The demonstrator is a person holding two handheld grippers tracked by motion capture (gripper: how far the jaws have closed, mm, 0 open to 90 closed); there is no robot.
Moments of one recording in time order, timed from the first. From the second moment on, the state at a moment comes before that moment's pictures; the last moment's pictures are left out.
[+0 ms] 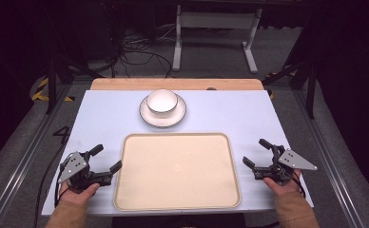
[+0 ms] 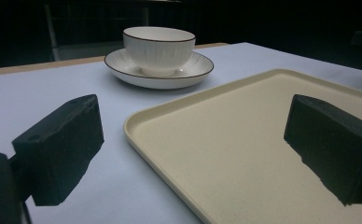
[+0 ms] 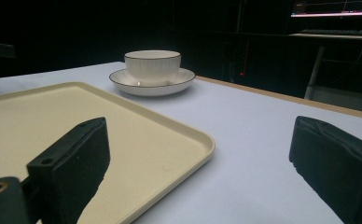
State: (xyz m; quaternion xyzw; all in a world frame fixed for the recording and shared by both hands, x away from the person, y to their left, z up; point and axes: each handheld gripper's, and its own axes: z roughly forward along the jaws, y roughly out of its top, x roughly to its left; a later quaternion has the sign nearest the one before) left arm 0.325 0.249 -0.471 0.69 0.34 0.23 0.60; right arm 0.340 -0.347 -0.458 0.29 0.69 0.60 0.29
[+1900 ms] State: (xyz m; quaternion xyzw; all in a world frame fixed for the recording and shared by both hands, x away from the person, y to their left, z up) left arm 0.342 0.238 -0.411 0.69 0.30 0.22 0.62; right arm 0.342 -0.349 -0.457 0.30 0.69 0.60 0.28
